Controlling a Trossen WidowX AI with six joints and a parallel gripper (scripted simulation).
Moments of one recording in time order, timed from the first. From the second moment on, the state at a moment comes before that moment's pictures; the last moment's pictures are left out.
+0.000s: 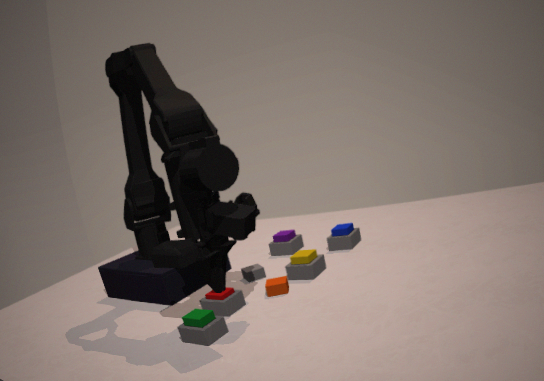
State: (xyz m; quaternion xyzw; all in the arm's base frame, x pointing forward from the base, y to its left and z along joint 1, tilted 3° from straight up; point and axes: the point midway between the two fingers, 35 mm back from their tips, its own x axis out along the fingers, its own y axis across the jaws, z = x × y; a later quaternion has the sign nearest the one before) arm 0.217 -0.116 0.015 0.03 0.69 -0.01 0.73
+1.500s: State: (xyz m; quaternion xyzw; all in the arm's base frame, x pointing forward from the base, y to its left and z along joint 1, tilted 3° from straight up) arm 0.315 0.127 0.126 0.04 0.69 0.00 0.73
